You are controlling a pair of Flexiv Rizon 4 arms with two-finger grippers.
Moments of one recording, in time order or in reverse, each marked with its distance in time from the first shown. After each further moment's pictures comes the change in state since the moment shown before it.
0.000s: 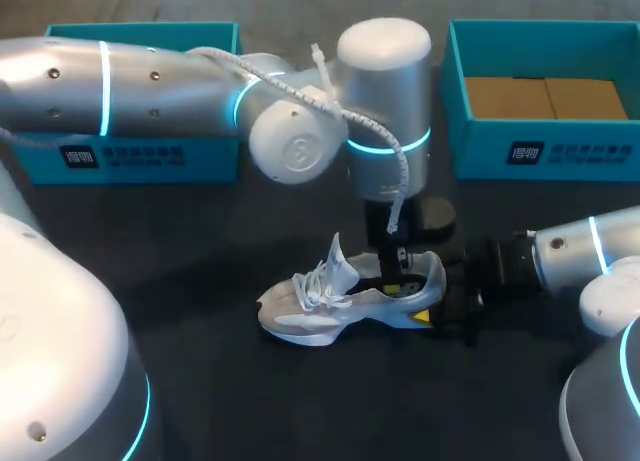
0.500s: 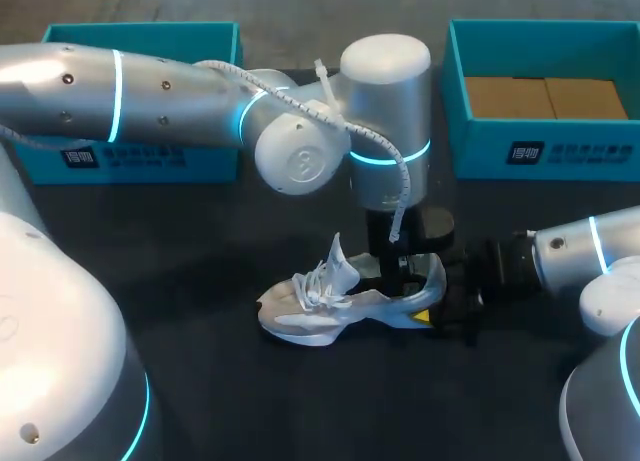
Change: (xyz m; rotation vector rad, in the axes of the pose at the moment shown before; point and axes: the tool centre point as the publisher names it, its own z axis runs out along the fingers) left arm 0.000 0.000 0.020 0.003 0.024 -0.017; right arm 0.000 0.000 0.000 0.000 0.000 0.000
